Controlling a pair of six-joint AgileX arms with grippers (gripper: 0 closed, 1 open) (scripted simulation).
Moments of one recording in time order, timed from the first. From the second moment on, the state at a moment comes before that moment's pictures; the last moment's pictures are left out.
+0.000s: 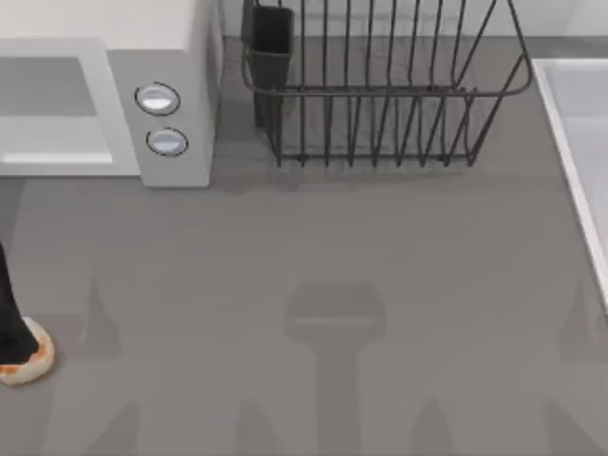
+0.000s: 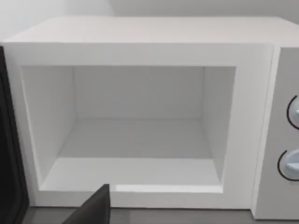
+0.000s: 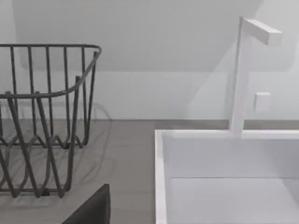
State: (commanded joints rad) left arm 0.00 0.00 0.00 0.00 0.00 0.00; right arm 0.00 0.00 0.00 0.00 0.00 0.00
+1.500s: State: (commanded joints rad) left arm 0.02 1.60 0.98 -0.93 0.00 0.92; right arm 0.00 0.00 0.00 0.00 0.00 0.00
